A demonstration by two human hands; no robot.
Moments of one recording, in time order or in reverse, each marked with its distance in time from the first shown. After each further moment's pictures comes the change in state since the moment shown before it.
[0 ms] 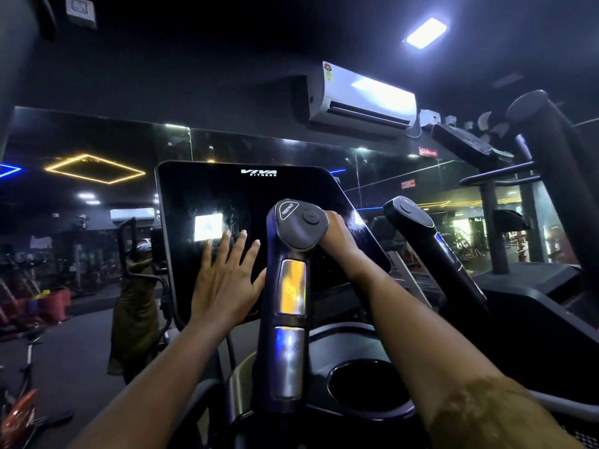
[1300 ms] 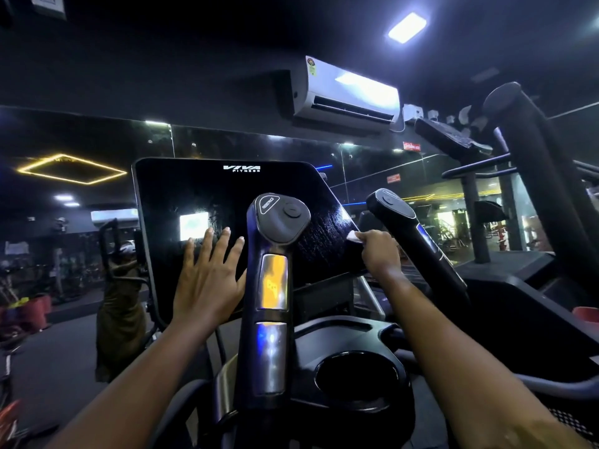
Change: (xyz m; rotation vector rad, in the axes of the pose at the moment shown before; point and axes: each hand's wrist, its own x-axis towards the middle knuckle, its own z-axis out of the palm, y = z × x) left_hand -0.004 0.003 -0.008 0.015 -0.038 -0.006; right_hand -0.048 0.100 -0.015 -0.180 0.053 0.446
